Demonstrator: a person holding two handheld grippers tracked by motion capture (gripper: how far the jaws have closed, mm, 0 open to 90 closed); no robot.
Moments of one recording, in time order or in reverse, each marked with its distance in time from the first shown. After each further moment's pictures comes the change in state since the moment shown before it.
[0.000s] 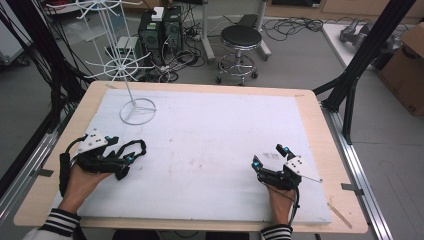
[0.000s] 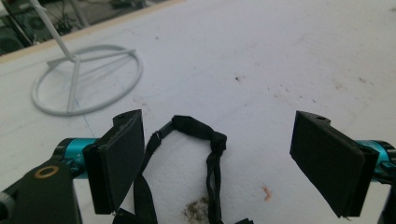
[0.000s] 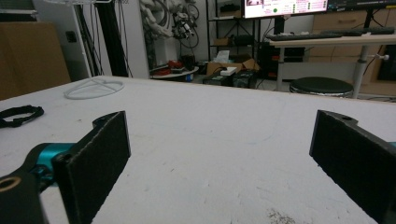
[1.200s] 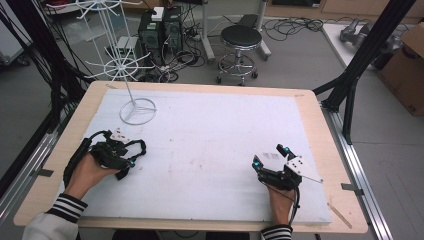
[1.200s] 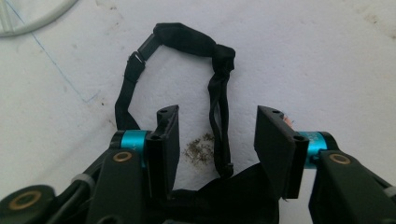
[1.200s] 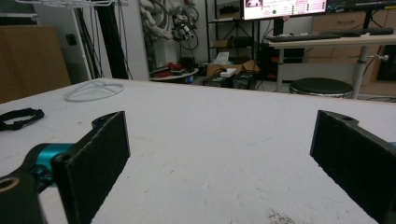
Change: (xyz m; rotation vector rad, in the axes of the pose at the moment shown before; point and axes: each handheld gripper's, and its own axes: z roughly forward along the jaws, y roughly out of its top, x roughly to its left) left arm 0.001 0.013 0.037 0.502 -0.011 0.076; right arm -0.001 0.000 -0.001 -0.010 0.000 0.006
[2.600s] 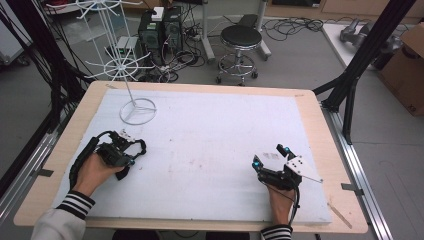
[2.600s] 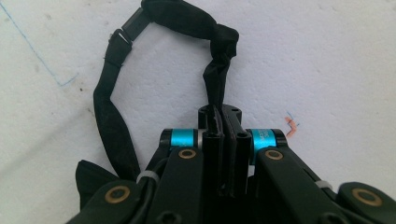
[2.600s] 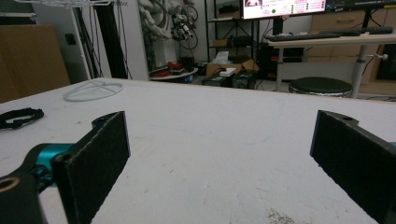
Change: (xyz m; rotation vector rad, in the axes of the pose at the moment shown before) left arm -0.002 0.007 0.014 0.087 -0.003 -0.067; right arm 0.000 0.000 0.000 0.003 -0.003 0.000
